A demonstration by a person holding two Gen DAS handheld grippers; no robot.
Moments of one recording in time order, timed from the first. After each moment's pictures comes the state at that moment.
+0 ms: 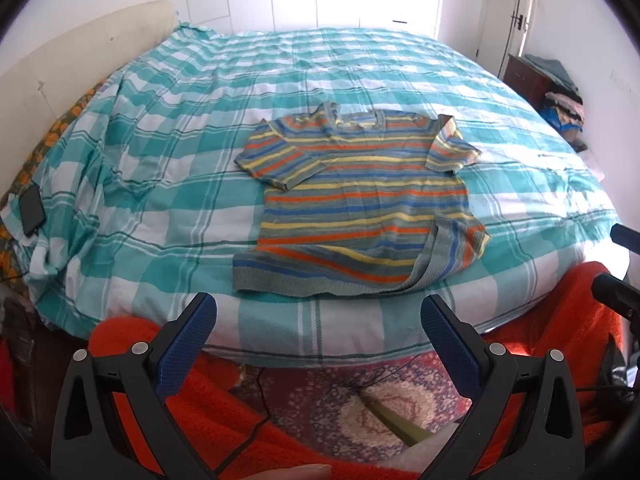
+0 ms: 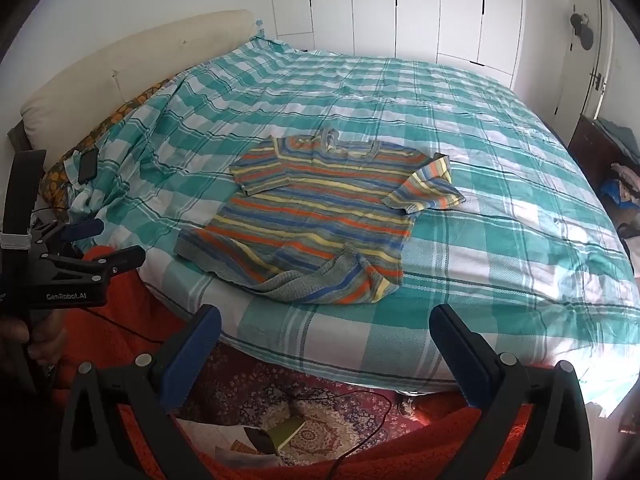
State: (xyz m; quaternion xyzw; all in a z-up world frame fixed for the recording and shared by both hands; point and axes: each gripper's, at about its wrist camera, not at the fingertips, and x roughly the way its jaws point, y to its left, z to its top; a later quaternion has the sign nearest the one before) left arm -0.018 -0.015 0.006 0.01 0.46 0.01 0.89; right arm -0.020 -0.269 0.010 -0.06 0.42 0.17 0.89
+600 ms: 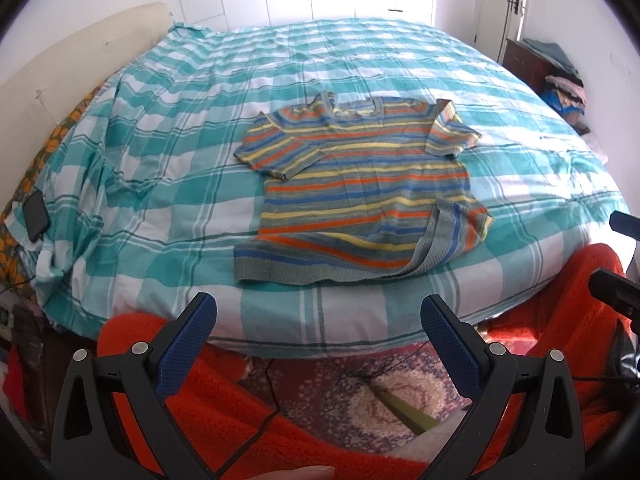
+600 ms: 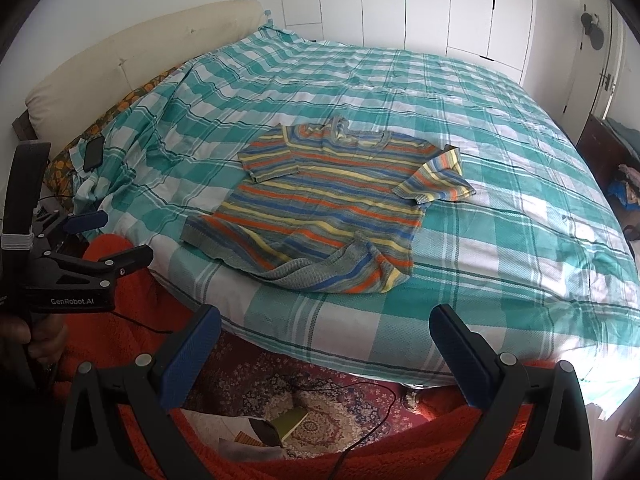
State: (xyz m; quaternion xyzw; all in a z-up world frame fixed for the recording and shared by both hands) left arm -0.024 -0.024 0.000 0.04 0.47 0.01 0.88; right arm -0.022 -0.262 0.003 -0.06 0.44 0.18 0.88
